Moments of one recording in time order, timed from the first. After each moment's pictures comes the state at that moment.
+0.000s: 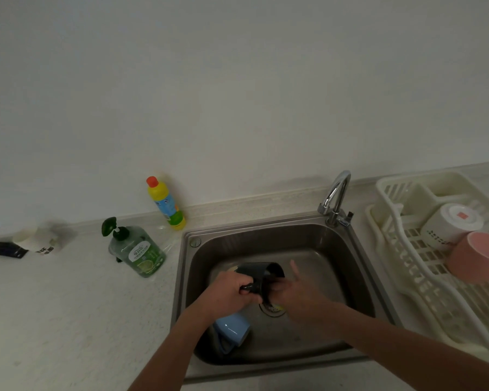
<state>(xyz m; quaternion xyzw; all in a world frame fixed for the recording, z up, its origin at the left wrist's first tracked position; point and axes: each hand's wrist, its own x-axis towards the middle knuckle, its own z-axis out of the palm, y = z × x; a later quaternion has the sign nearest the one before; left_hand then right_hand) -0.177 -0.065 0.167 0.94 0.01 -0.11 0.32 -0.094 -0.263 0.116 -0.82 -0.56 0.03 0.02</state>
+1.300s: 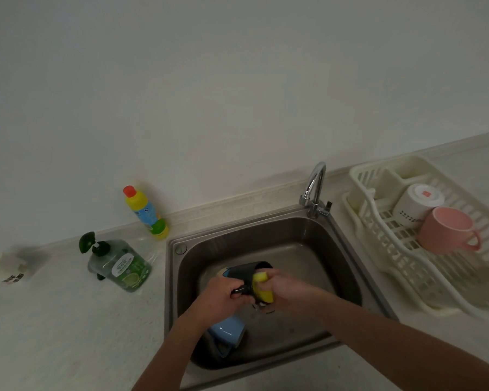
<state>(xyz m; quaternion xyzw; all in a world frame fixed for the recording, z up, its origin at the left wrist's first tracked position) -0.185 -0.061 0.159 0.93 -0.03 -0.12 0.33 -0.125 -0.236 0.159 -0.63 -0.02 0.46 0.63</state>
